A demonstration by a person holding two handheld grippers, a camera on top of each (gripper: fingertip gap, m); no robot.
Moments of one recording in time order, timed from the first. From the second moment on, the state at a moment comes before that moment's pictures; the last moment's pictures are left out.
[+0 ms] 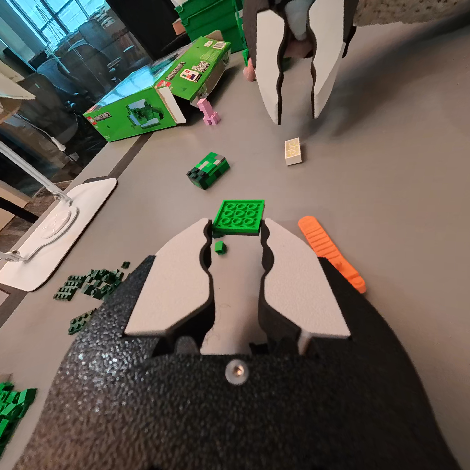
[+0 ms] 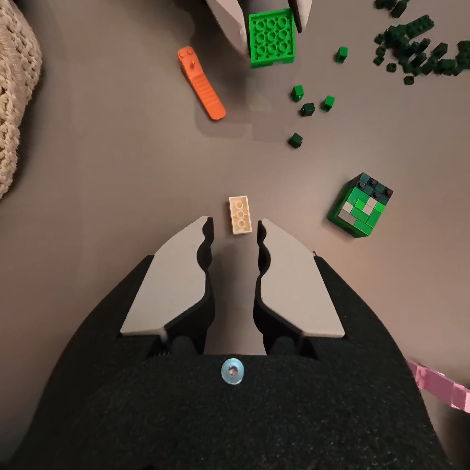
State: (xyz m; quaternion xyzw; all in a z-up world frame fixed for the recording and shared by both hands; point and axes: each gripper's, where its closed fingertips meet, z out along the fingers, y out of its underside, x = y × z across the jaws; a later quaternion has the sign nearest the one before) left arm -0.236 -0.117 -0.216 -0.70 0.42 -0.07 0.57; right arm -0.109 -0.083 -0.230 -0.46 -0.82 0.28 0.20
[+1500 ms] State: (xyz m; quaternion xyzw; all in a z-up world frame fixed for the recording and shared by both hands) left arm -0.235 -0.121 -0.218 -0.70 0.42 -0.07 0.56; right arm -0.120 -0.080 -0.233 -0.45 -0.83 0.25 0.21
